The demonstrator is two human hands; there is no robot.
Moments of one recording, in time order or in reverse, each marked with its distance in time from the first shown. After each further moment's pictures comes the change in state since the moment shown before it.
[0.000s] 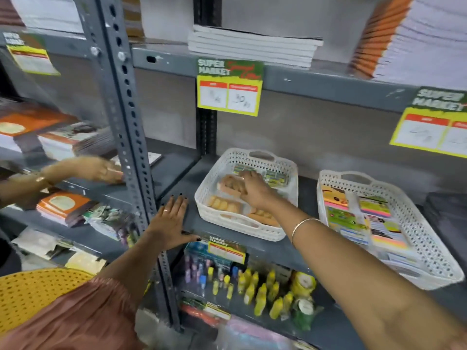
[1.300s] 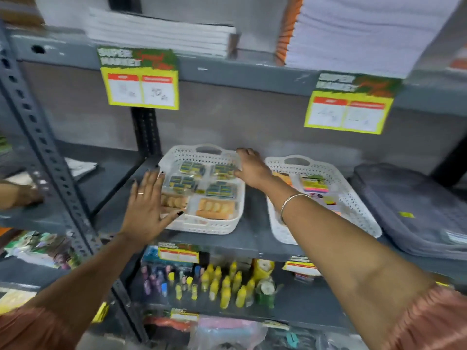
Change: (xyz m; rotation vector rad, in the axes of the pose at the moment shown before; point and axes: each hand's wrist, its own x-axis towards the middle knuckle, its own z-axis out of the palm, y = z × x) left_hand 0.020 0.069 -0.050 -0.286 0.457 0.257; right_hand -0.027 0.087 -0.061 -0.018 0.174 0.200
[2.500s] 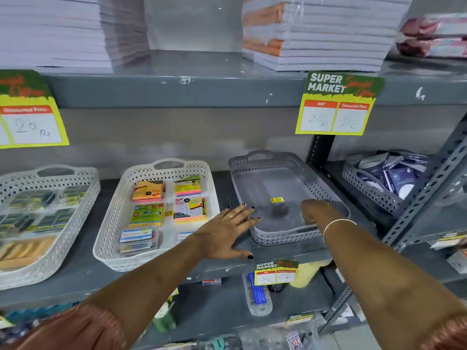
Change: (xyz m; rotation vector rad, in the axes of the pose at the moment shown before) left_hand 0.103 0.469 0.164 -0.021 -0.493 0.826; right_hand -0.196 0.487 -0.099 -0.428 -0.489 0.763
